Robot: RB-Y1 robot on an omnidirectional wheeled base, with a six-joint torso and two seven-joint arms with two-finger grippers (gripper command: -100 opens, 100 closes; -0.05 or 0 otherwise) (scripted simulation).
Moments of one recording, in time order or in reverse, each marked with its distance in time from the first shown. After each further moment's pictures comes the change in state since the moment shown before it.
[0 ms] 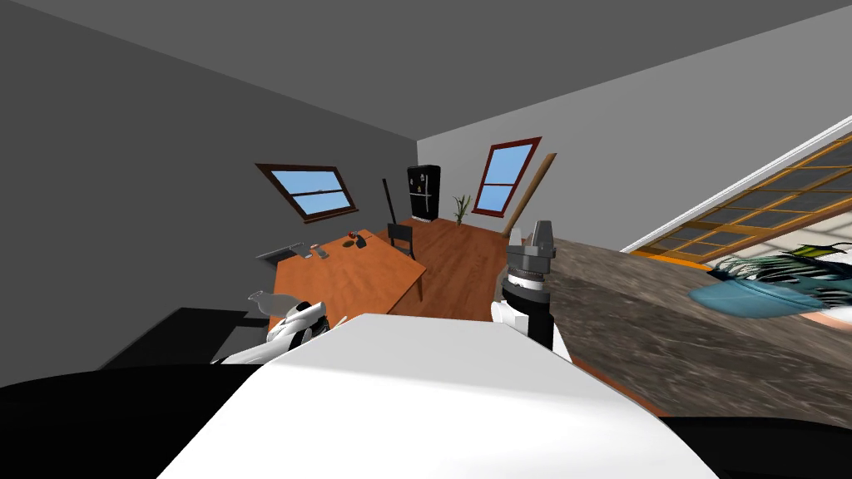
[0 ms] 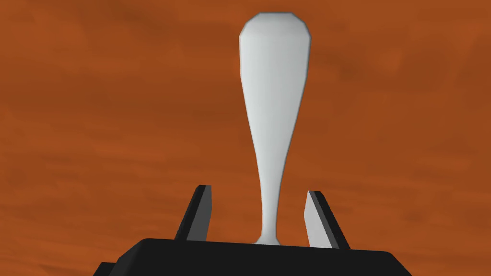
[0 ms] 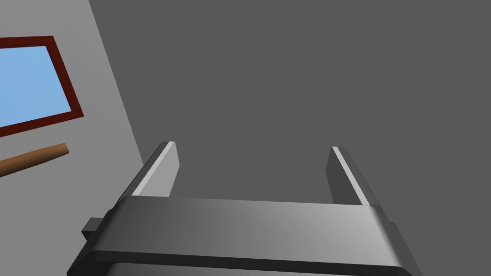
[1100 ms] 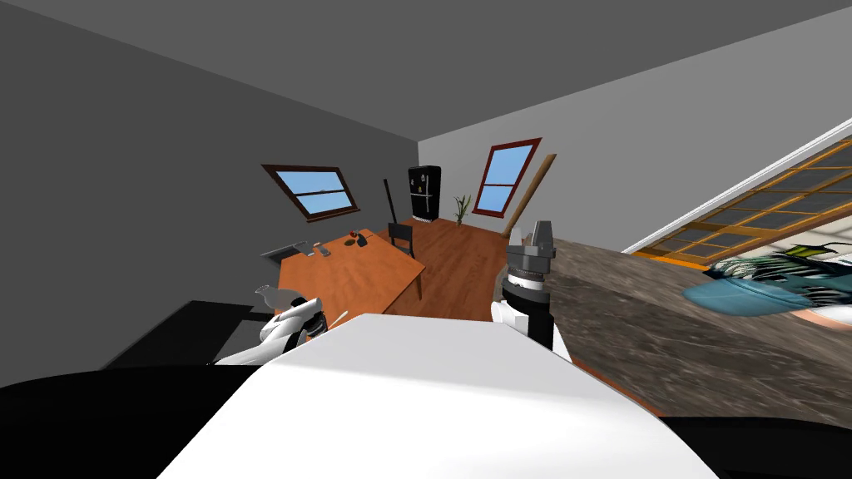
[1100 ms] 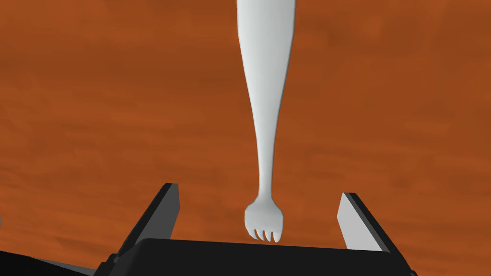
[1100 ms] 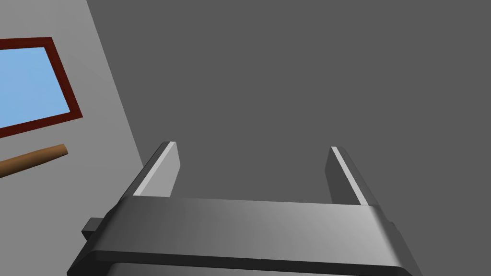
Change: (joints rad) left arm 0.016 0.025 0.010 -0.093 0.018 0.058 -0.009; right arm 0.000 0.000 0.000 0.000 0.000 0.000 0.000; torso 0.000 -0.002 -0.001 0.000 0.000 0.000
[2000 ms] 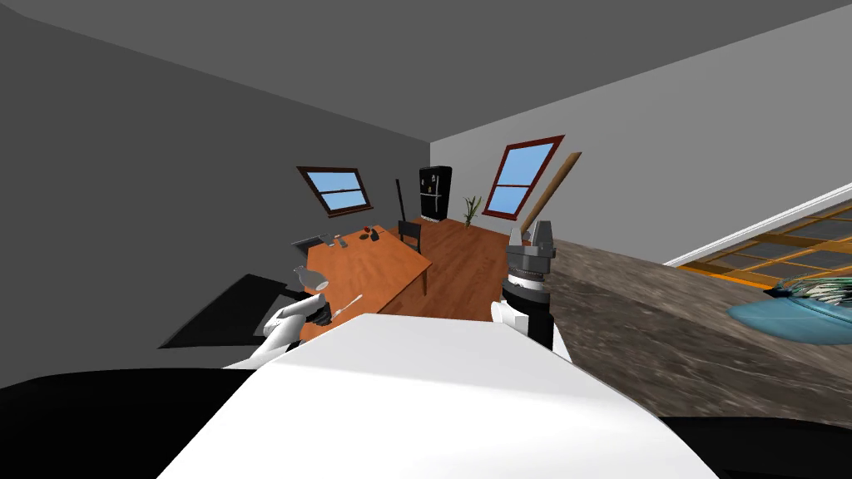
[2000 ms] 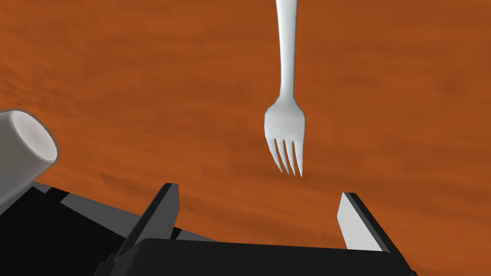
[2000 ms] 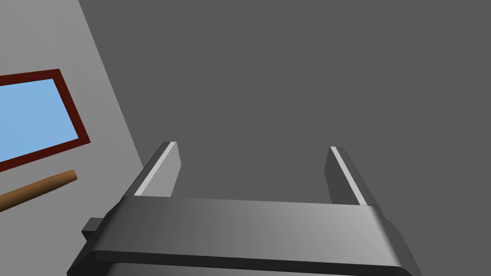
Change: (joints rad) left arm 0.063 -0.030 -0.040 -0.220 0.033 -0.094 -0.027; right arm 0.000 0.000 0.000 0.000 0.000 0.000 0.000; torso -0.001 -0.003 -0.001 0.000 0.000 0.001
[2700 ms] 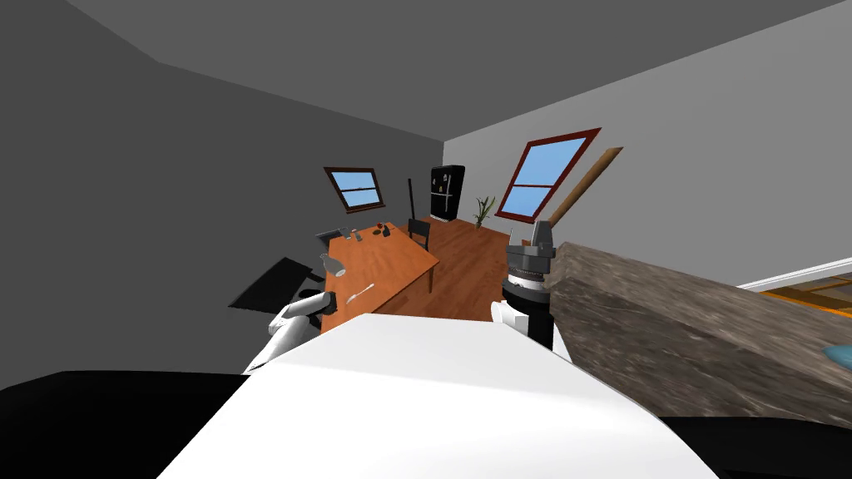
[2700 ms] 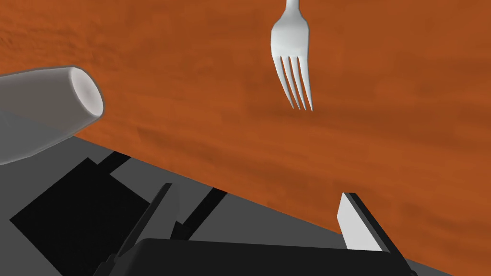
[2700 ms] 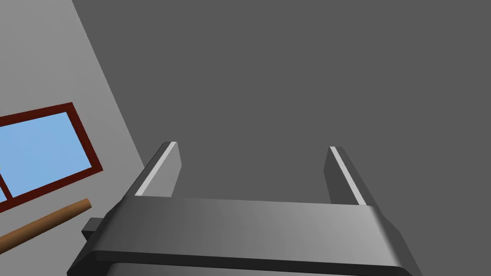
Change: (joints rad) left arm 0.075 -0.044 -0.047 -0.214 0.017 -0.099 -0.019; right arm 0.000 0.000 0.000 0.000 0.000 0.000 0.000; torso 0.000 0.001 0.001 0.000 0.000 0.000
